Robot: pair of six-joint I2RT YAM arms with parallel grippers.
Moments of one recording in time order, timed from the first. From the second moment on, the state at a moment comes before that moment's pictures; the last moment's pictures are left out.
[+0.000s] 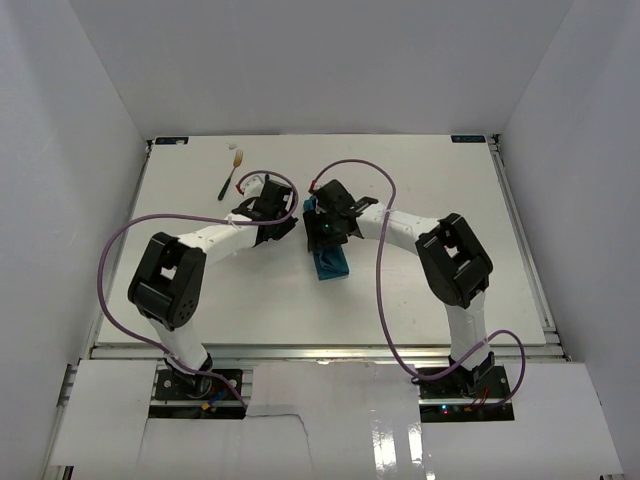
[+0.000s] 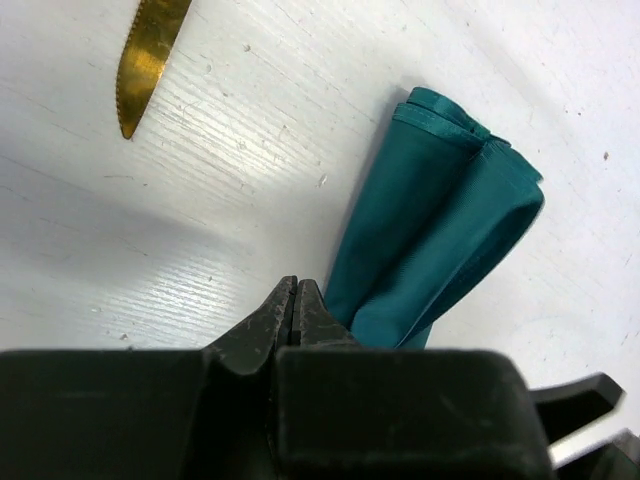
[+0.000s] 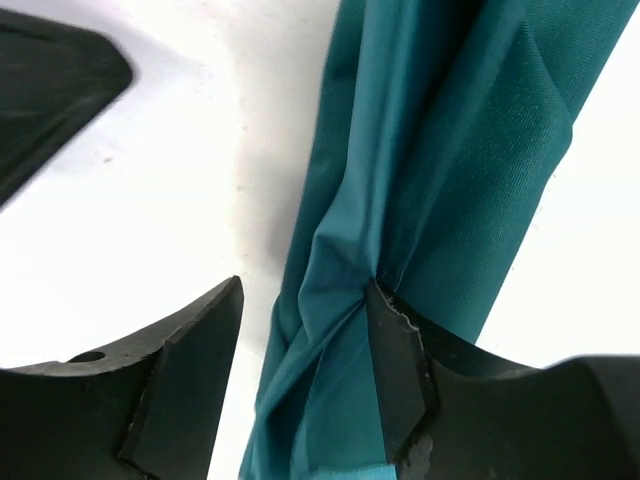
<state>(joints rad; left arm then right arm) -0.51 1.75 1.12 -0.22 -0.27 -1.05 0.74 2.03 1.46 -0.38 -0.11 0.36</state>
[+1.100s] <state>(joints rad) -0.51 2.01 1.41 -0.09 0.00 -0.84 0.73 1.83 1.25 -0.38 -0.16 0.30</state>
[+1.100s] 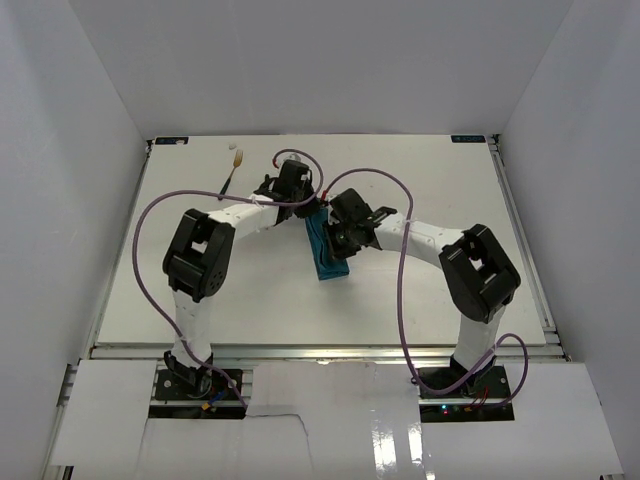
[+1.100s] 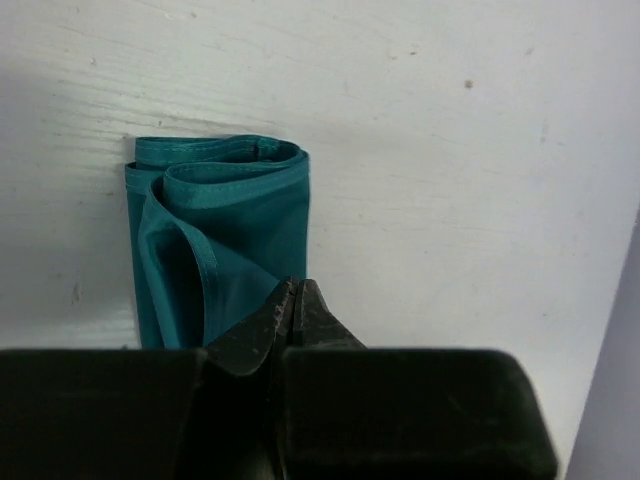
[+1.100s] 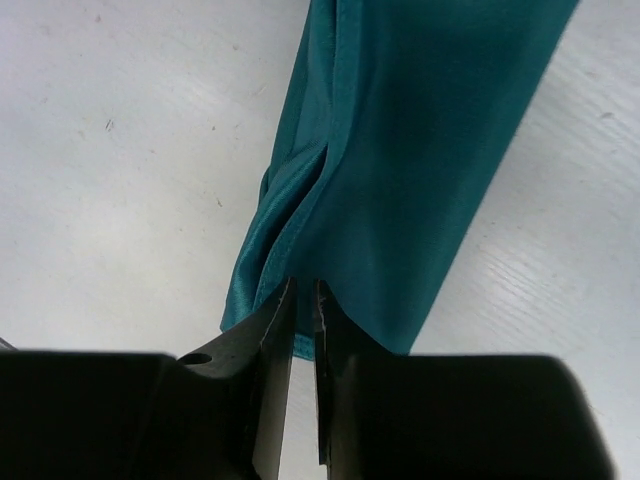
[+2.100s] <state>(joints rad) -0.54 2.21 1.55 -0.05 0.24 -0.62 0.79 1.87 1.18 -0.26 -0.27 0.29</state>
